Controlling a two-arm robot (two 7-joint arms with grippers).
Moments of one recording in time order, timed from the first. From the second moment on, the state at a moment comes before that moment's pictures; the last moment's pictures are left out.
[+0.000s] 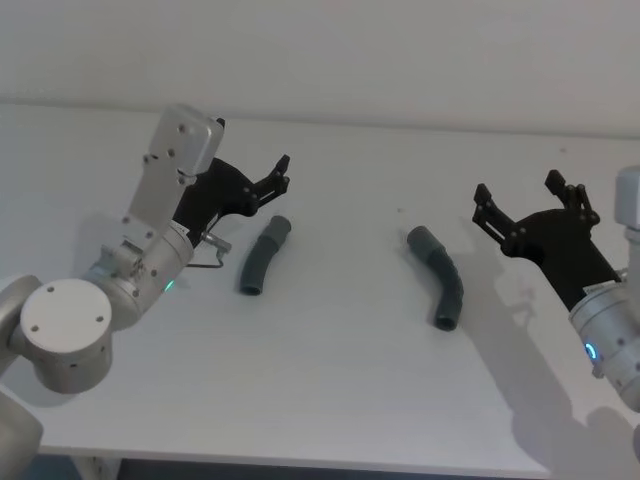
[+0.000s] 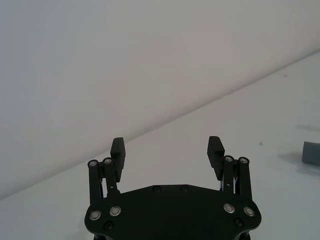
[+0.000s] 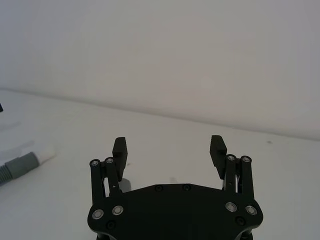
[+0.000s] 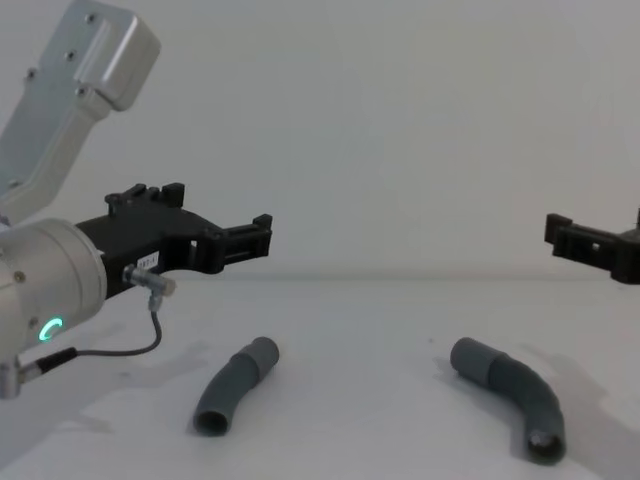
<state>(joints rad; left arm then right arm) -0.23 0.39 0.45 -1.64 -0.20 0.03 -0.01 0.00 0.34 -0.24 -1.76 0.28 0.06 0.07</state>
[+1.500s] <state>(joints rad) -0.18 0.47 0.39 -1.90 -0.34 0.65 -0.12 0.08 0.34 -0.34 -1.77 0.23 0.38 0.12</state>
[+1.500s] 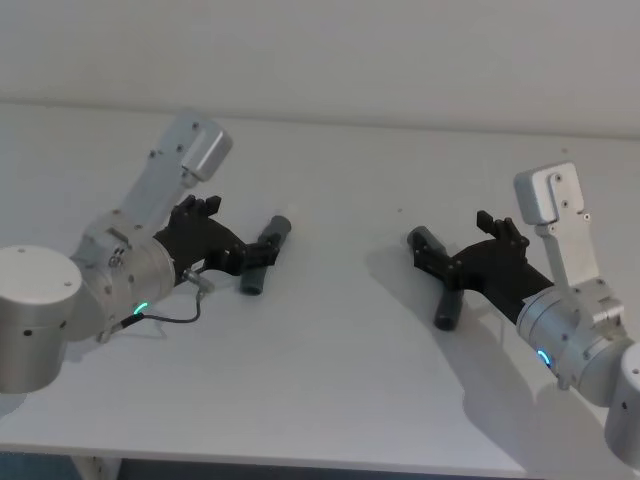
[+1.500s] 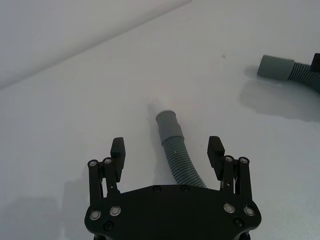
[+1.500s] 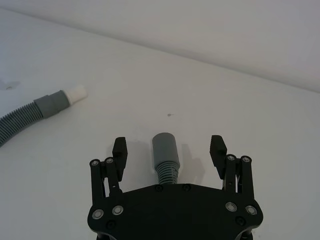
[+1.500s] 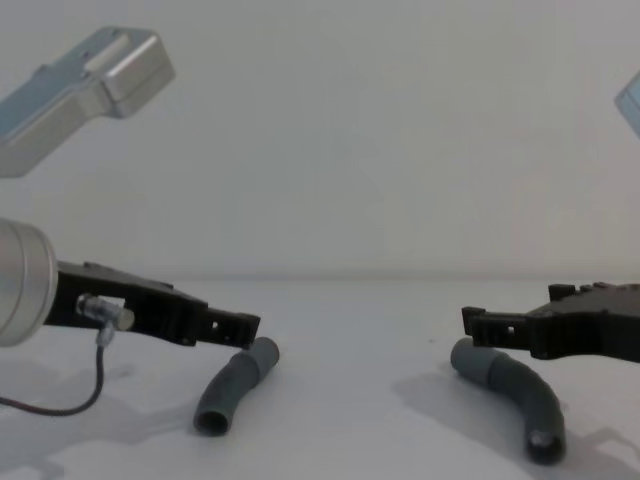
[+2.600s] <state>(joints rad) -0.26 0.40 0.42 -1.78 -0.33 0.75 -0.13 0.08 0.34 -0.34 -1.77 0.23 0.39 0.12</state>
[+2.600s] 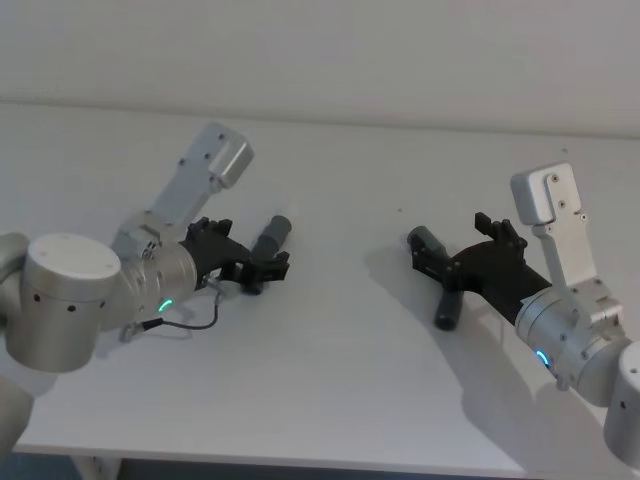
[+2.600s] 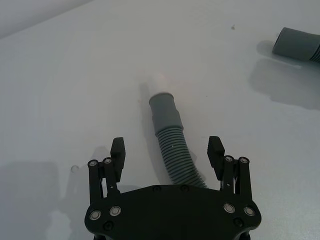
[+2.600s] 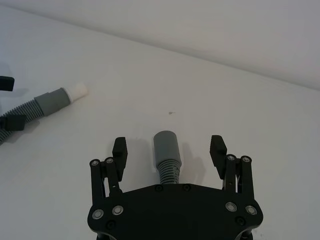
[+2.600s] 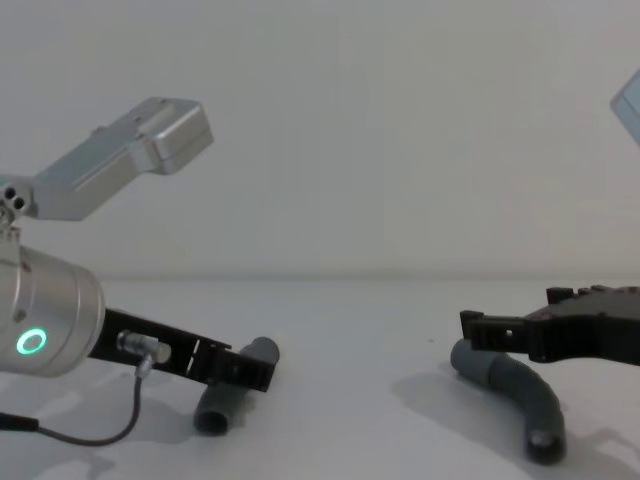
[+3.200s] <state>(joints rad) -0.31 0.36 0.43 -1.73 -0.34 0.84 -0.17 0.08 0.34 -0.34 -1.77 0.23 0.39 0.12</state>
